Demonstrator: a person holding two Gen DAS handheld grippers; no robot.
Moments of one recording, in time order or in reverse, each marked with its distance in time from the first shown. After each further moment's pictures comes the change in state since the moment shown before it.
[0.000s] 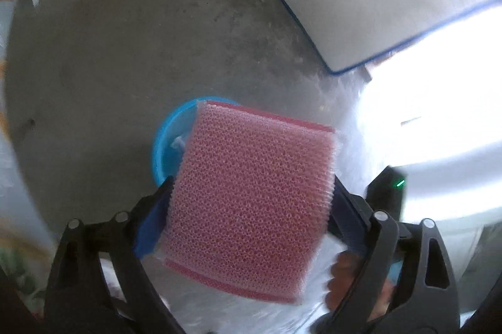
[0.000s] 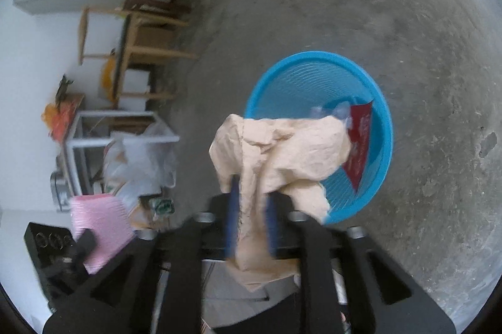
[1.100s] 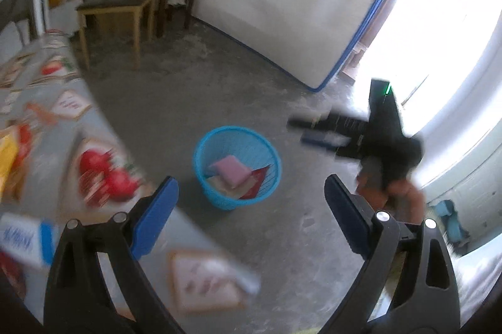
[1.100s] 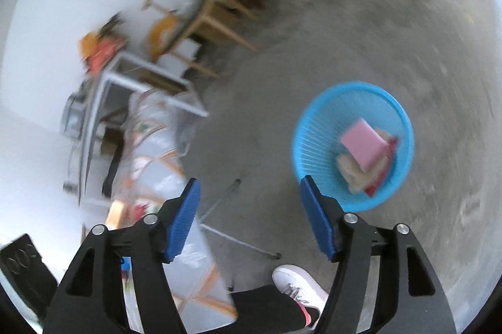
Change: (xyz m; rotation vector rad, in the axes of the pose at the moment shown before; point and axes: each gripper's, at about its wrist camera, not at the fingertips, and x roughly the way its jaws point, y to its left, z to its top) left arm -0.180 -0.034 -0.160 0.389 -0.296 0.121; right arm -0.100 0.132 -0.100 -0.522 -0.036 0.083
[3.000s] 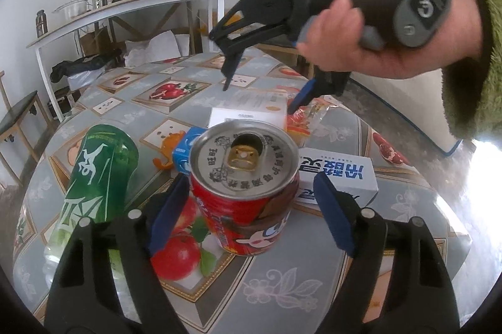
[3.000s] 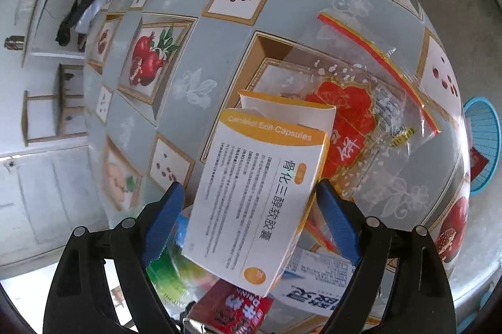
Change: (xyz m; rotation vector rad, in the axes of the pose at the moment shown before) left arm -0.131 0.194 -0.122 -0.206 -0.297 0.609; right arm 0.317 0.394 -0.098 -0.276 0.701 -0.361
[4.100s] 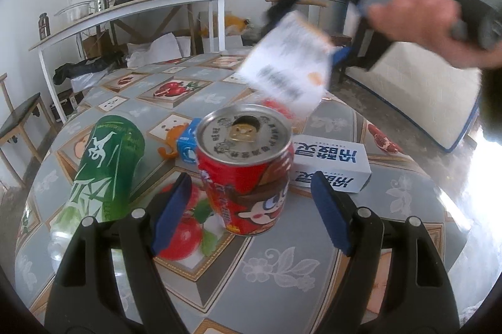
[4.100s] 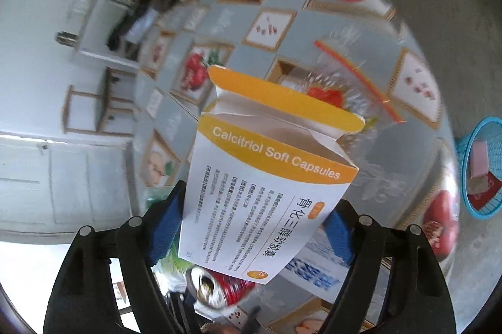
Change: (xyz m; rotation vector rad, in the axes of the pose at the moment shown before) left arm -0.017 -0.003 -0.013 0.003 -0.014 0.013; right arm -0.084 -0.052 -0.047 -0.108 -0.183 0.265
